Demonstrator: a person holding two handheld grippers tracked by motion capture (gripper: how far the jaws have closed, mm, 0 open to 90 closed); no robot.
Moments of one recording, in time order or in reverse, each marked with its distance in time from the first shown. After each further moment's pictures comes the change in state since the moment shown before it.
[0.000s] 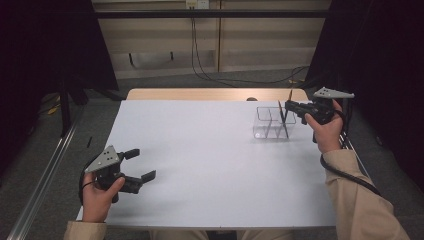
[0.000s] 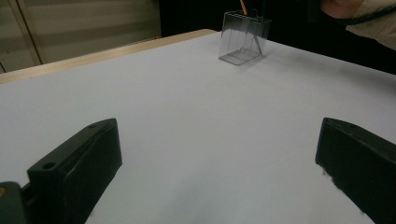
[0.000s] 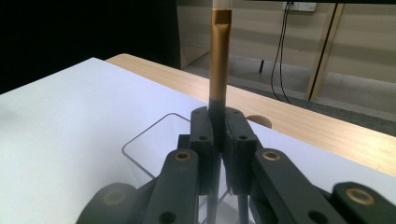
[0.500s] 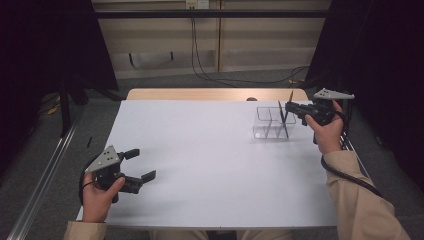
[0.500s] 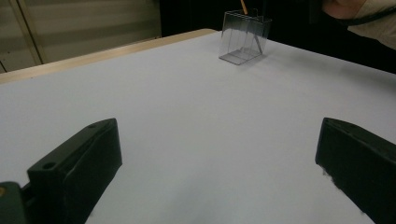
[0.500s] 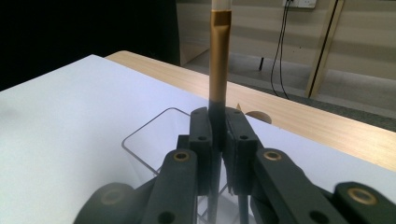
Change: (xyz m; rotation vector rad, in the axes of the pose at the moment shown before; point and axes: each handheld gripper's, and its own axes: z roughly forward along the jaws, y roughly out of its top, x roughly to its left) left arm -0.001 0.000 0.000 -0.002 0.003 -0.003; right arm 0.000 -0.003 -0.002 0.009 -0.003 0.000
